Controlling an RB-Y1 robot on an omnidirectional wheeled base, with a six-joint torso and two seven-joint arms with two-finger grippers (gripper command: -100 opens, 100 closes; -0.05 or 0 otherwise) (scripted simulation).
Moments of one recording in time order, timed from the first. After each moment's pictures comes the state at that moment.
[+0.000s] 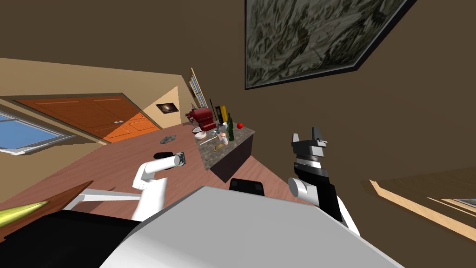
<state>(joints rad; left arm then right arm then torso) 0.23 0.45 0.69 -1.93 0.25 1.24 0.08 0.50 0.01 -0.04 -2.30 0.00 -0.36 -0.15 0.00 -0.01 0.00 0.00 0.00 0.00</state>
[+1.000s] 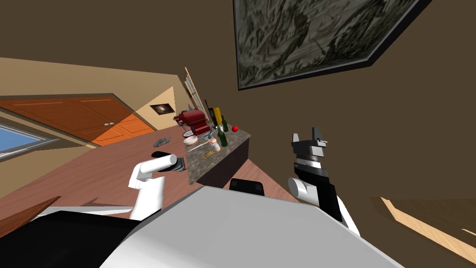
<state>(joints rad) 0.20 0.47 0.74 -1.90 0.32 1.51 0.17 0.50 0.01 -0.04 -2.30 0.00 -0.36 -0.15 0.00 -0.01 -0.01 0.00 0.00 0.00</state>
